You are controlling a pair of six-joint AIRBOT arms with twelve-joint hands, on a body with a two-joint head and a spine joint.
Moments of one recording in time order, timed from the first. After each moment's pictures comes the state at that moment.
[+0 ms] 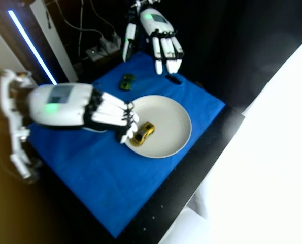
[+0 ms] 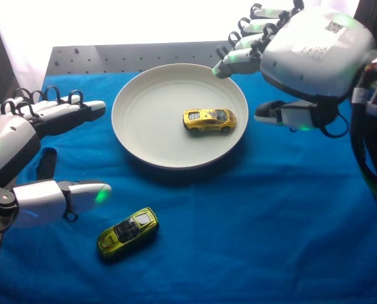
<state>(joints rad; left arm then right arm) 1.11 -0.83 0.79 -0.46 -1.11 1.21 -0.59 -1.12 1.15 -0.03 0.58 -1.23</state>
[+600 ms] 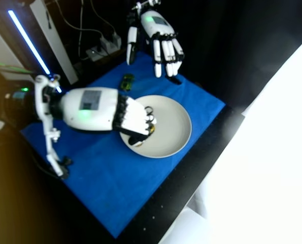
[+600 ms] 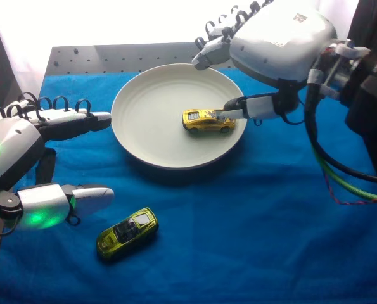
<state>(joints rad) 1.11 -0.84 0.80 -0.45 -1.10 1.21 -0.54 -1.26 1.27 0.04 0.54 -1.23</state>
